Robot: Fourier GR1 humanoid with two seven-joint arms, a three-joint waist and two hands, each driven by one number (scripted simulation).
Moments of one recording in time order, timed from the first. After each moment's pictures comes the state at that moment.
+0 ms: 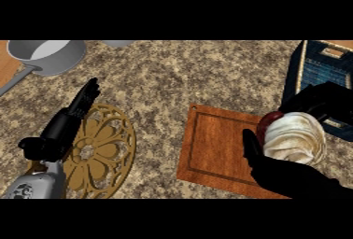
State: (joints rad) left arm -0.14 0.16 0.05 -1.61 -0.10 -0.22 0.01; right arm -0.45 -0.03 0.16 -2.31 0.84 0.28 0.98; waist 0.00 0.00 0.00
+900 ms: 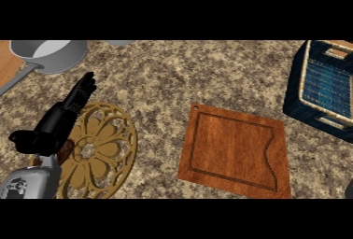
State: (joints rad) left arm -0.18 0.18 0.08 -1.60 -0.07 -0.25 0.03; right arm -0.86 -0.26 -0.28 -1.83 0.83 0.19 0.88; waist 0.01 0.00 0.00
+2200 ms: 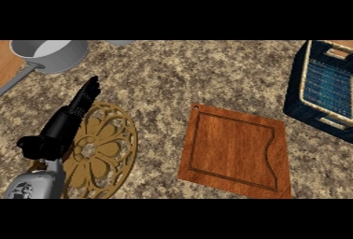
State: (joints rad) left arm -0.15 0.15 0.06 -1.61 -0.10 -0.24 0.02; right arm -0.79 -0.58 -0.53 -1.07 0.68 -0.18 0.27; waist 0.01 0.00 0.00
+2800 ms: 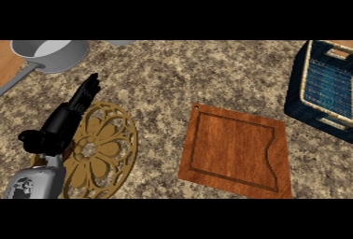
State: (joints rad) left arm -0.18 0.15 0.07 -1.59 -0.10 -0.24 0.02; right arm -0.86 -0.66 -0.59 -0.79 0.60 -0.35 0.05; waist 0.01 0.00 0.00
